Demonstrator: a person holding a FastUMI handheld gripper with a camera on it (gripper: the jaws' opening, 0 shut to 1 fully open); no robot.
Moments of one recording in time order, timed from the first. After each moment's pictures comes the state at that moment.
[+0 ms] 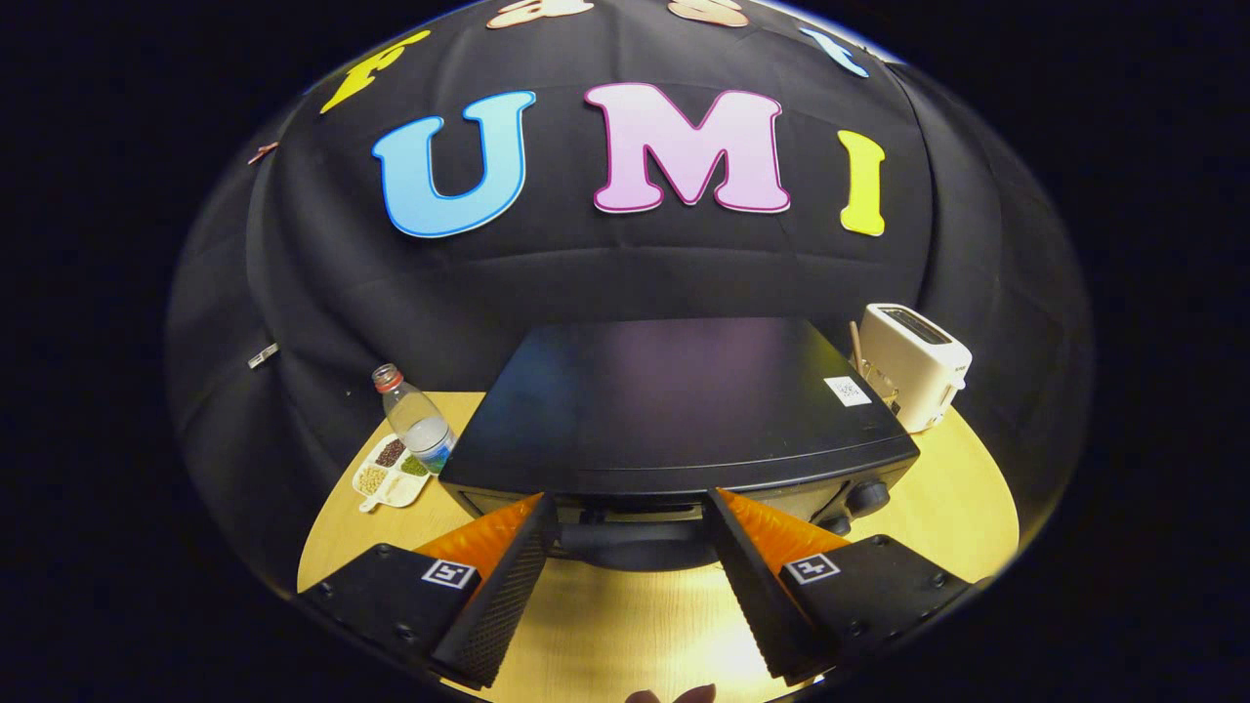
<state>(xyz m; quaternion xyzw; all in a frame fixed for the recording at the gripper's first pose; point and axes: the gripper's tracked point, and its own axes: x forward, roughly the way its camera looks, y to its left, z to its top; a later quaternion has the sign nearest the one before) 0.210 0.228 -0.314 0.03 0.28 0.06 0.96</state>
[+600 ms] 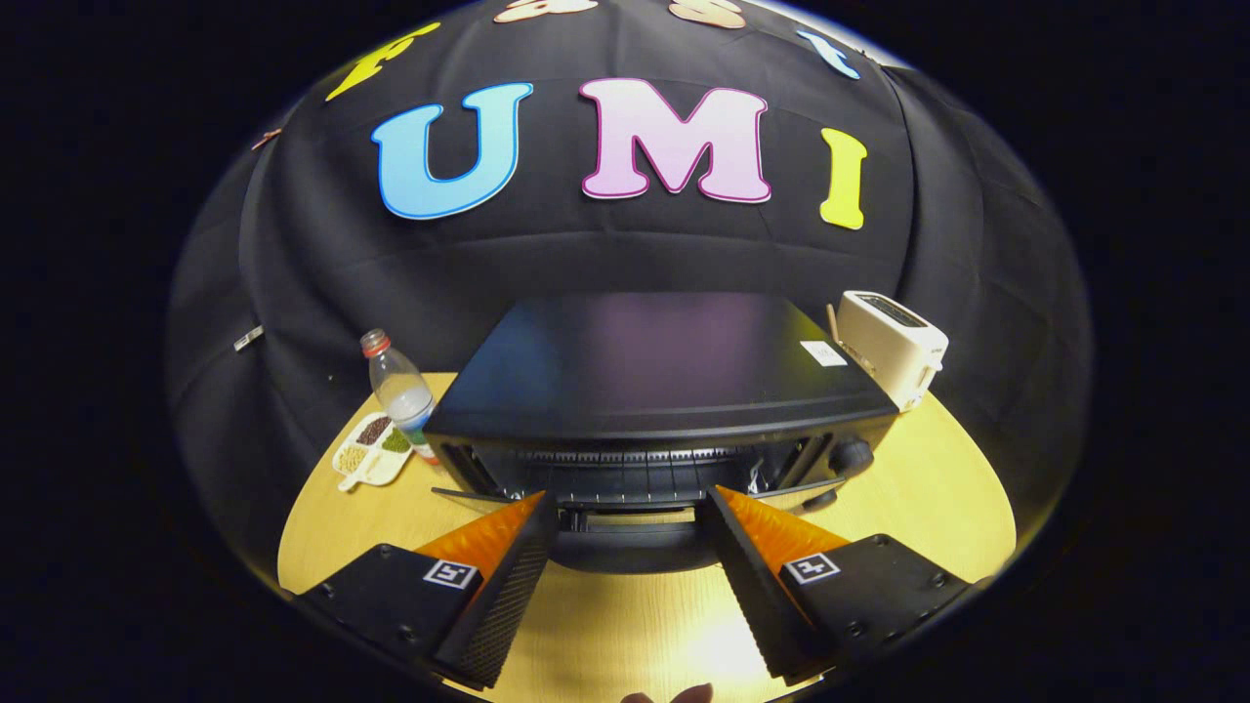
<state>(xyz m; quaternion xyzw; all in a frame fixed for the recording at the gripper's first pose) 0.149 0.218 -0.339 0.01 0.28 0.04 0.96</state>
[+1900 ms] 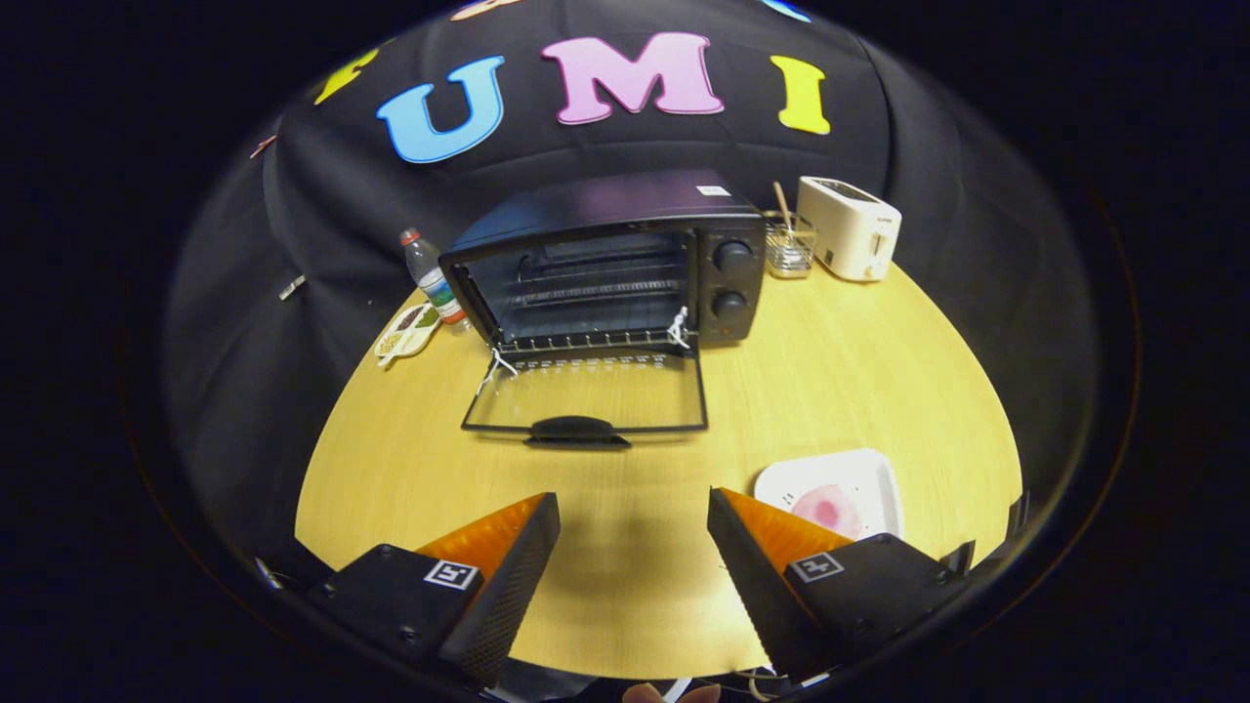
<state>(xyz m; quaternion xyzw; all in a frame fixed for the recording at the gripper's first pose) -0.024 0.083 -0.363 0.06 0.45 0.08 0.89</state>
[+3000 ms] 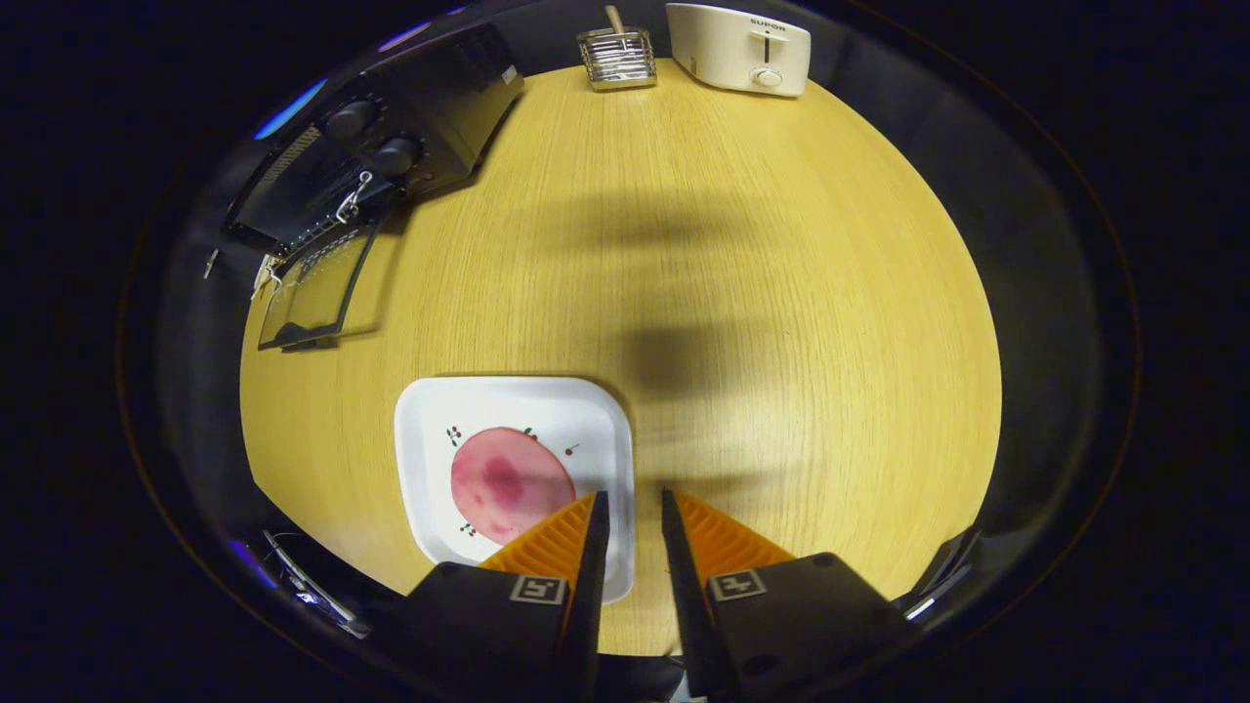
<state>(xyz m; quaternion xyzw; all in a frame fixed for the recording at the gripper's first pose) 0.005 -0.135 -0.509 0.04 0.66 0.06 0.75</state>
